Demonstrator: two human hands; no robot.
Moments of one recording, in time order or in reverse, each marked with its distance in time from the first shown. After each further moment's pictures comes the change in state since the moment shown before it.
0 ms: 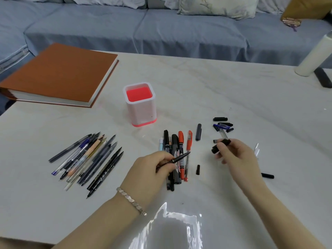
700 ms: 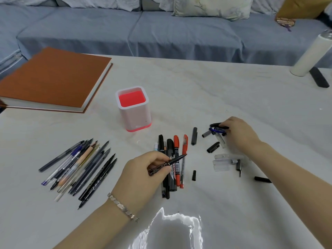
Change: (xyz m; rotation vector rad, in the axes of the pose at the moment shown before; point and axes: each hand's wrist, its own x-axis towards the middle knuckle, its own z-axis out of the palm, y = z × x) left_hand 0.009 0.000 0.000 -0.030 0.054 0.014; right_hand 0.127 0.032 -0.032 -0.989 -0.137 -0.241
